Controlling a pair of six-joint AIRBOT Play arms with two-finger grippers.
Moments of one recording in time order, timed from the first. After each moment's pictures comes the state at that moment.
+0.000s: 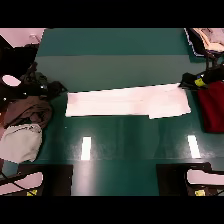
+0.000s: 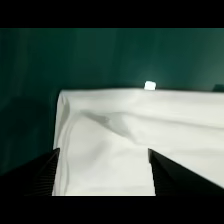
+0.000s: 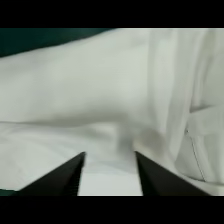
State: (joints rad) left arm 0.13 -1.33 1.04 0.88 -0.88 -1.39; right arm -0.23 -1.47 1.40 -1.20 1.26 1.48
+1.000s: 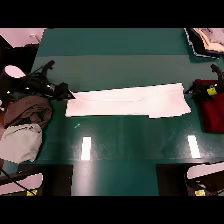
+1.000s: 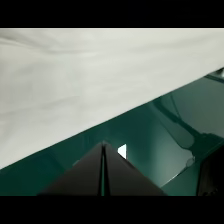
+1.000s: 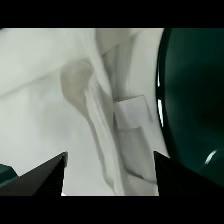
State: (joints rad) left arm 0.01 -1.35 1.14 0.83 -1.25 -1.33; right arm -0.55 -1.71 1.44 -0.97 1.46 1.17
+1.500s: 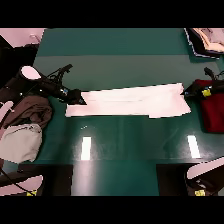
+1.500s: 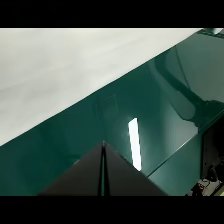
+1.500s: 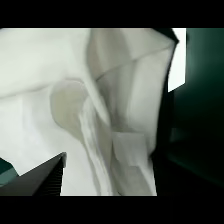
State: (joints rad) left arm -0.14 -1.35 1.14 0.83 -1.26 -1.33; right arm -0.53 -1.86 1.51 -0.92 1.51 1.07
